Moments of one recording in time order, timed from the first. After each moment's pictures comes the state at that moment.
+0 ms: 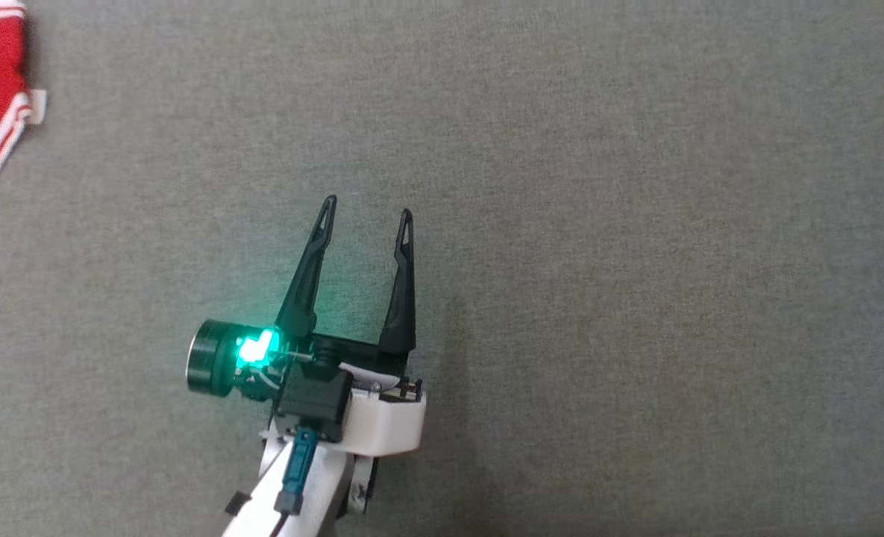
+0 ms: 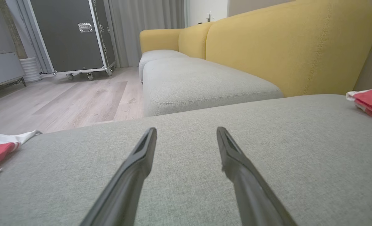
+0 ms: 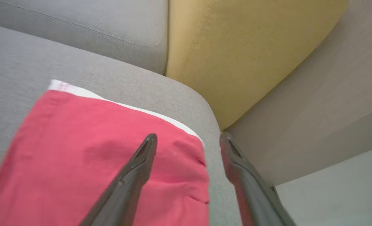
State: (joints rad) left arm -0.26 0.05 -0.52 0.04 -0.04 0.30 -0.26; right arm -0.70 -0.93 0.38 0.86 0.55 0.13 -0.21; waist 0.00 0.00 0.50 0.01
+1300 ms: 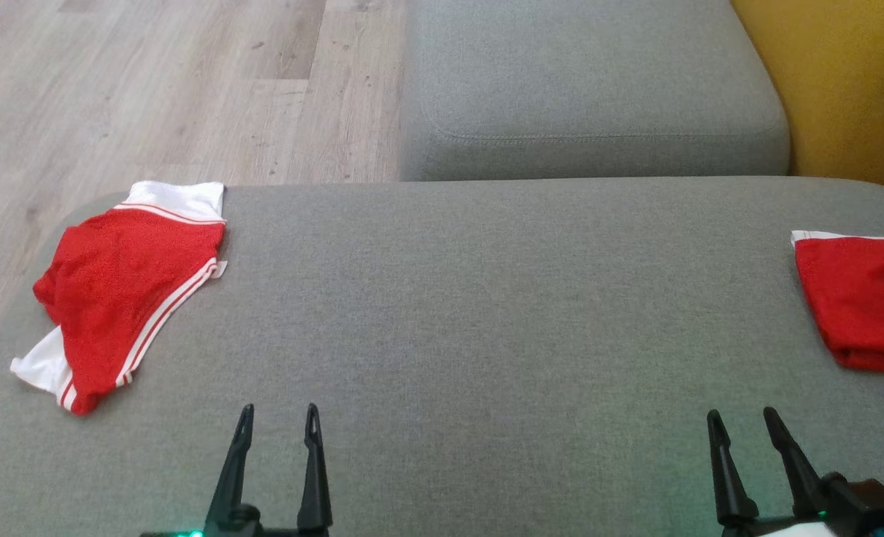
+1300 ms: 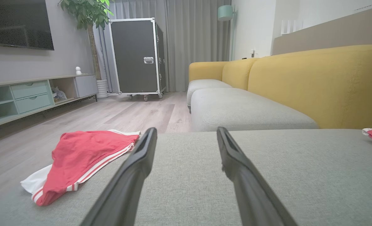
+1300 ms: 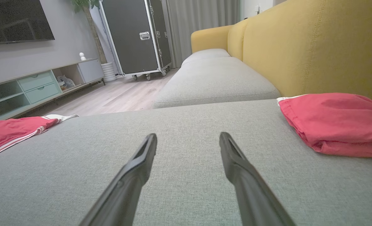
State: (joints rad) left arm 0.20 0.06 -0.29 0.05 -0.09 0.20 -0.26; right arm 0.22 -0.10 0.04 0.19 0.21 0.13 -0.25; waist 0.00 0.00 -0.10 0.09
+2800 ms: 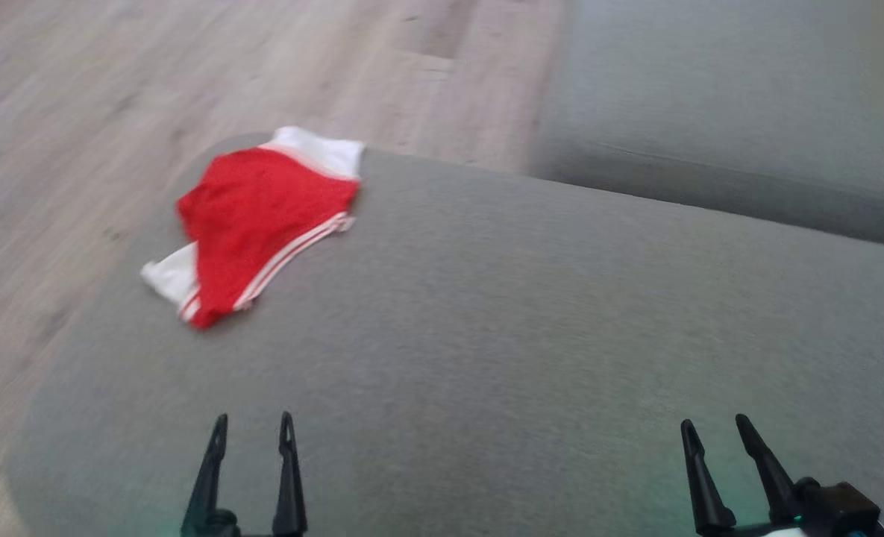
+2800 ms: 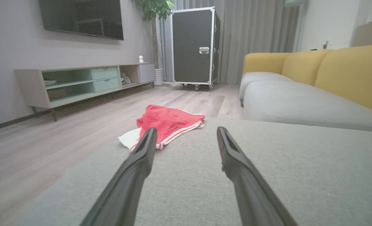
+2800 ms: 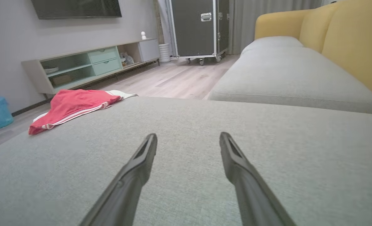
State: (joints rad) left arm 0.21 0.06 -0.23 0.07 -0.06 0.18 -0.26; right arm 0.23 -0.10 0.10 0.20 0.21 0.13 -0.25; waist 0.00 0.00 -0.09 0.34
